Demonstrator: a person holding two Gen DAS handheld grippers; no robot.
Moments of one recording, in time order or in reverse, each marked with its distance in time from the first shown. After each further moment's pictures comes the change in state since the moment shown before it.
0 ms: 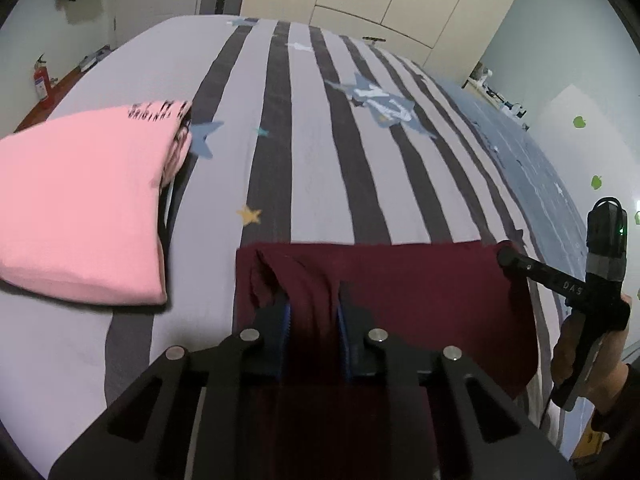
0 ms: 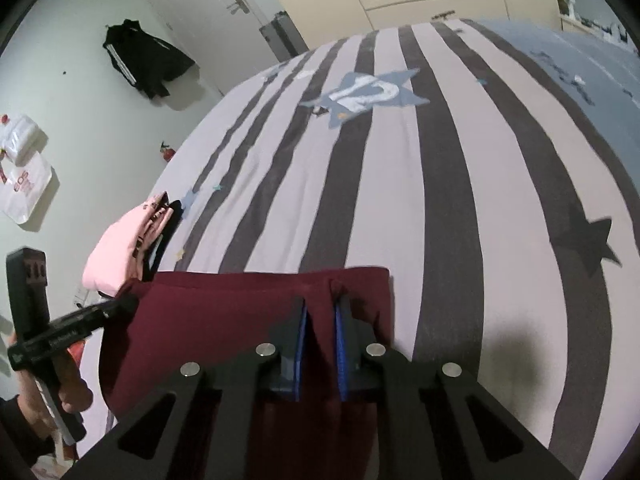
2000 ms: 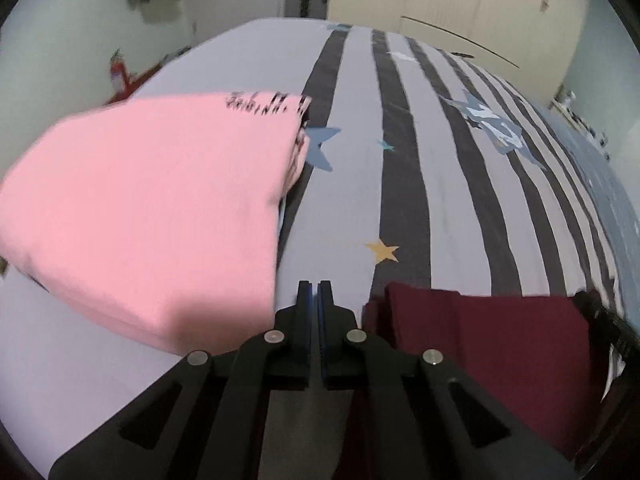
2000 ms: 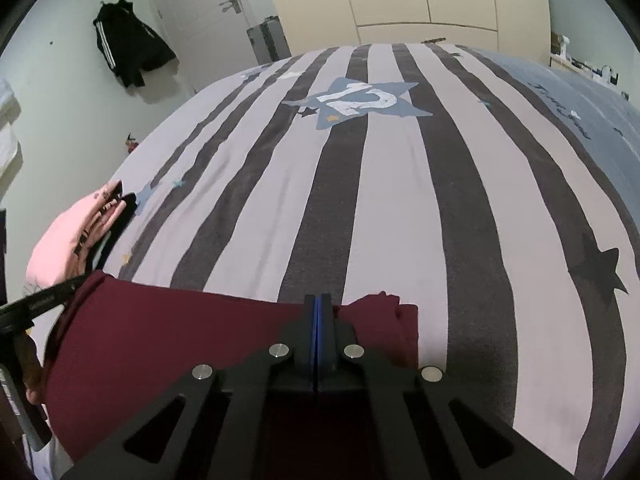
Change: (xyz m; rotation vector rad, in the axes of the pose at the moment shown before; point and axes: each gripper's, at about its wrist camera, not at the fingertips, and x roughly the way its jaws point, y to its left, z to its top) left arm -0.026 0.085 -0.029 -0.088 -0.071 0.299; right arm 0.047 0.016 0.001 -0.058 -0.066 -0.172
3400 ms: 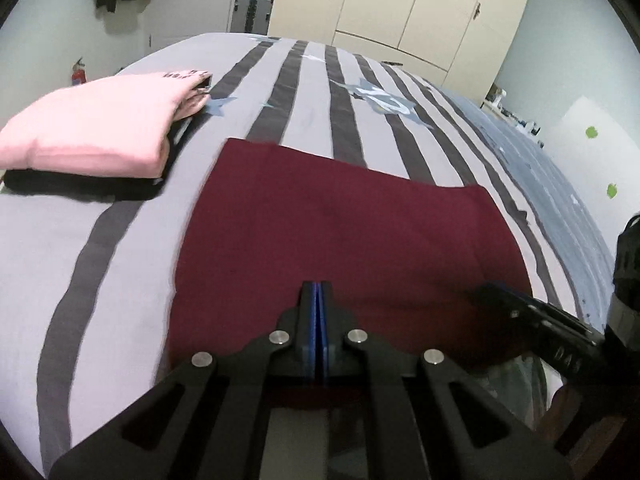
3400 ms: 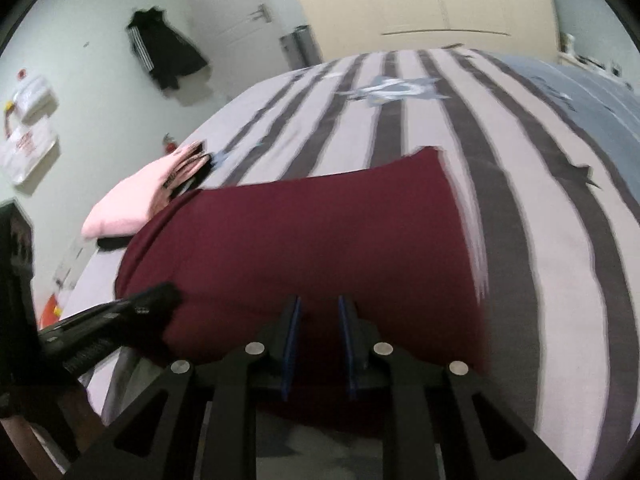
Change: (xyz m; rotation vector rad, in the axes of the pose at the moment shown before) left arm -0.088 -0.072 -0.110 0.038 -0.059 -0.231; right arm -0.077 0.036 -0.102 -0.007 -0.030 0.084
